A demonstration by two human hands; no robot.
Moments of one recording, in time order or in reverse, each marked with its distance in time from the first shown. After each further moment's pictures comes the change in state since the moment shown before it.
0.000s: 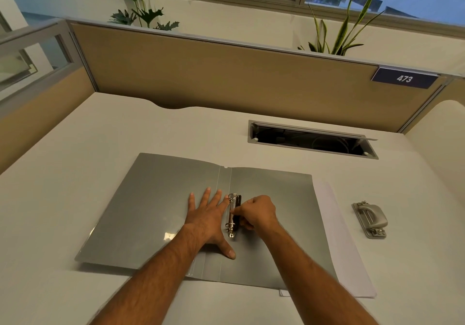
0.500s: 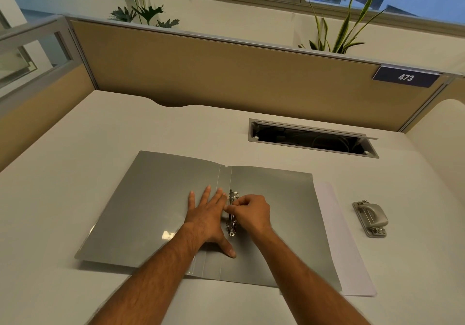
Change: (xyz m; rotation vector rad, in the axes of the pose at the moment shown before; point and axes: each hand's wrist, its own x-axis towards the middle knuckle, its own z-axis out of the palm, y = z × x) left_hand -0.003 -0.002 0.002 -0.069 0.030 0.001; right_hand -0.015 0.007 0.015 0.065 0.058 -0.240
